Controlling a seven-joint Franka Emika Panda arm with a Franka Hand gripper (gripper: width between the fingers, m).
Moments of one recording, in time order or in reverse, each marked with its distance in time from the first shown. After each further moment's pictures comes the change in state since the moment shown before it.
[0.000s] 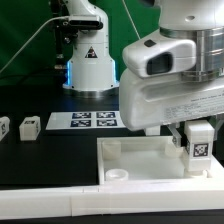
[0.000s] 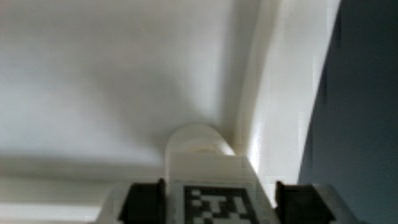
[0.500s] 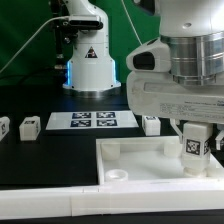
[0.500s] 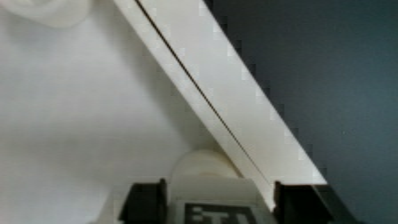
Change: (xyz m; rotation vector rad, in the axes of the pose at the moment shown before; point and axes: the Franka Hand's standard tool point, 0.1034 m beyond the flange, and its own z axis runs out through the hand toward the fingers) arm -0.005 -0.008 0.008 0.047 0.004 0.580
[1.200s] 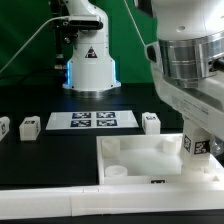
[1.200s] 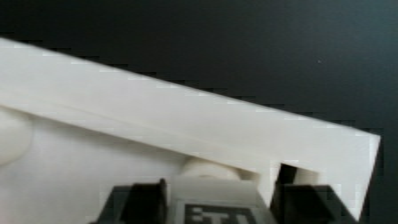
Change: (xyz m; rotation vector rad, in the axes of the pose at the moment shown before) arm 0.000 -0.007 0.001 0.058 -0.044 0.713
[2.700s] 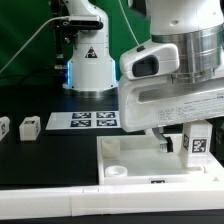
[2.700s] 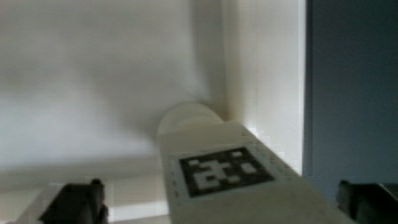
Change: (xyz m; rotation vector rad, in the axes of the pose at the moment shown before) arm 0.021 0.005 -0.004 -0.039 0.100 -1.561
